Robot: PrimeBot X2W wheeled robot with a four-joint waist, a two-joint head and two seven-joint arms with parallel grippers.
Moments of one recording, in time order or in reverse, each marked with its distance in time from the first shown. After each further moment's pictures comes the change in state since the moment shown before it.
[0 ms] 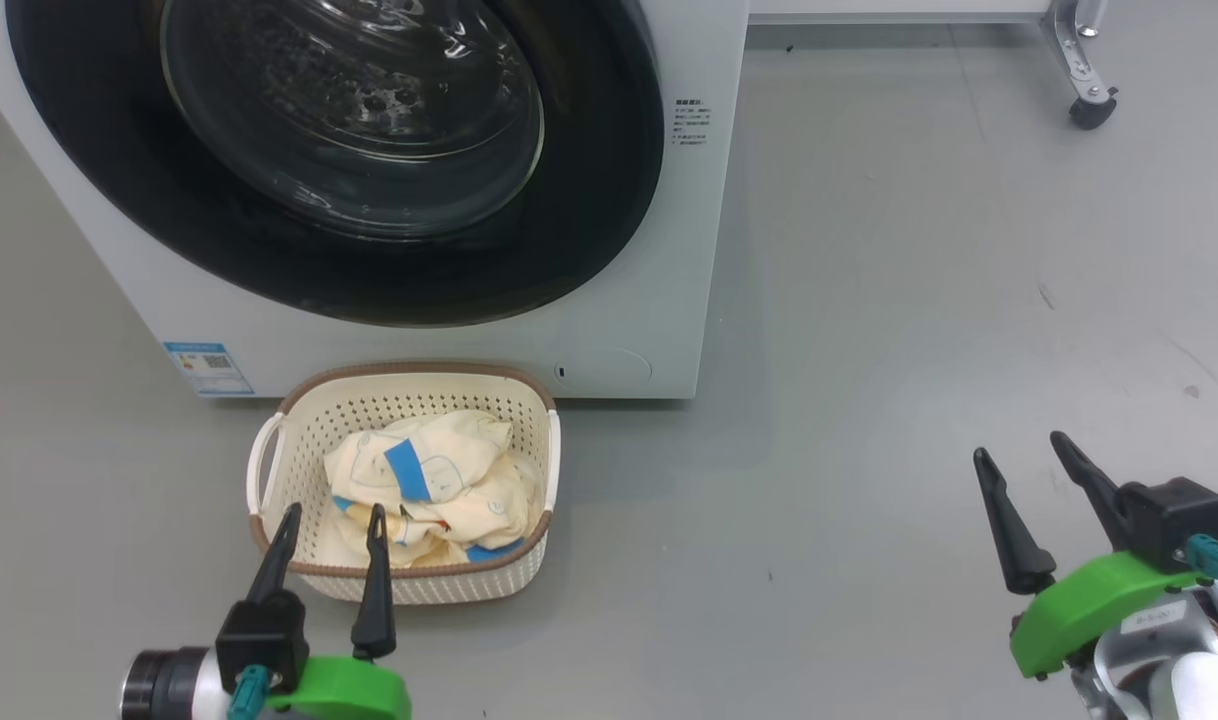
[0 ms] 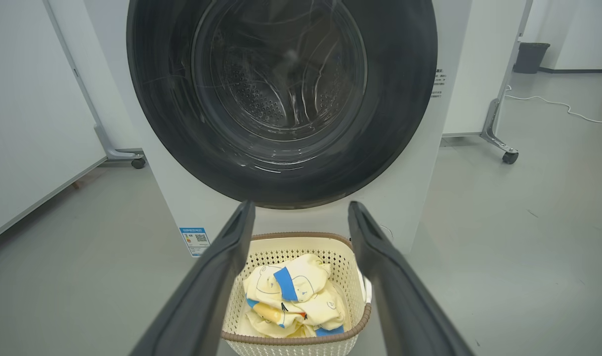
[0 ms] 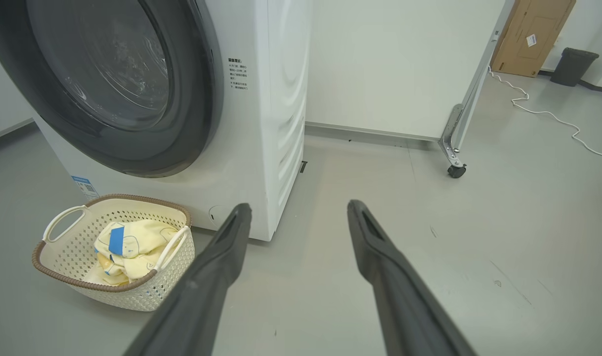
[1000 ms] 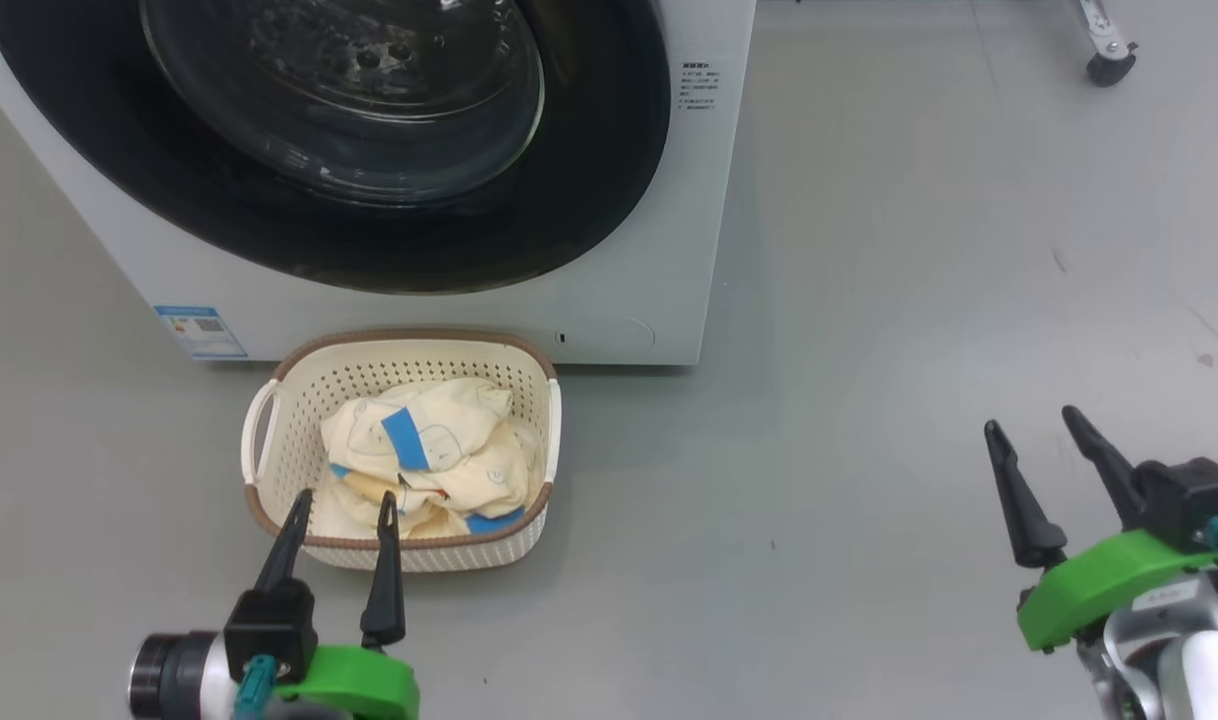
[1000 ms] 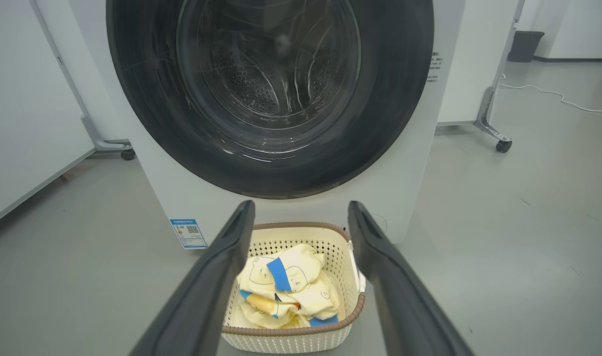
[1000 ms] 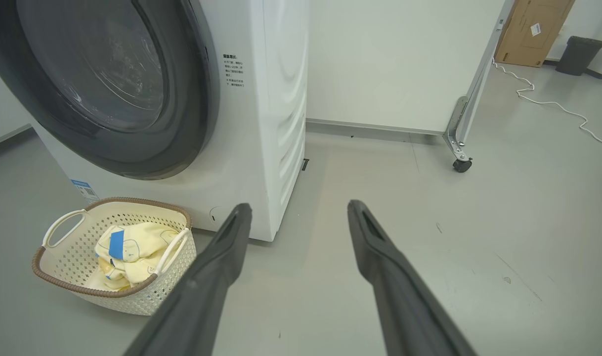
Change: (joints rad) left arm -0.008 0.007 -0.024 -0.008 -0.008 0.004 -0.006; right arm -0.022 0.003 -0.007 0.004 0.014 0.000 -0.013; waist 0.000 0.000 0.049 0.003
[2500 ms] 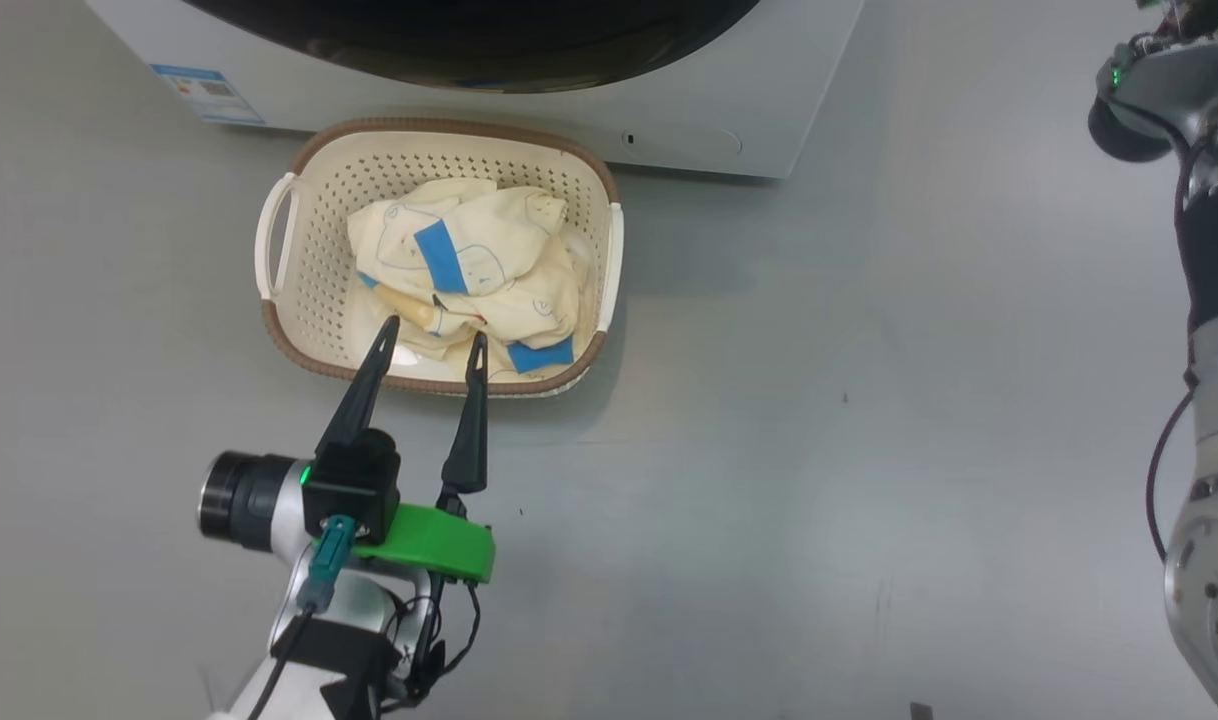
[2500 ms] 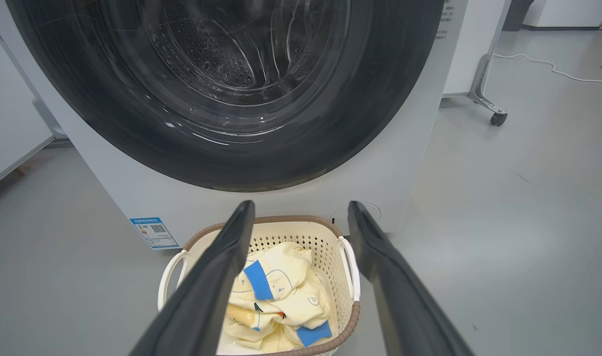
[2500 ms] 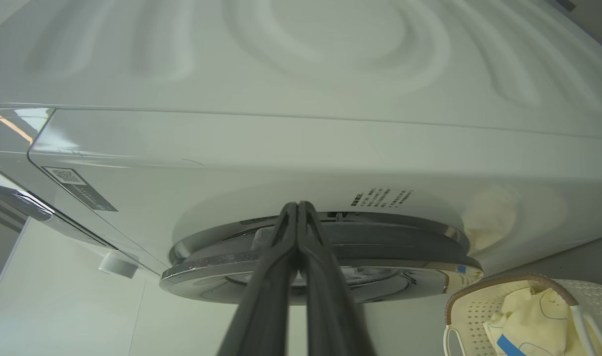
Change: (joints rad) left arm -0.279 -0.057 -0.104 0.026 0.045 -0.025 -0.003; right arm -1.052 -0.026 -0.097 0.666 1.341 0.000 0.478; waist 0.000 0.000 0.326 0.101
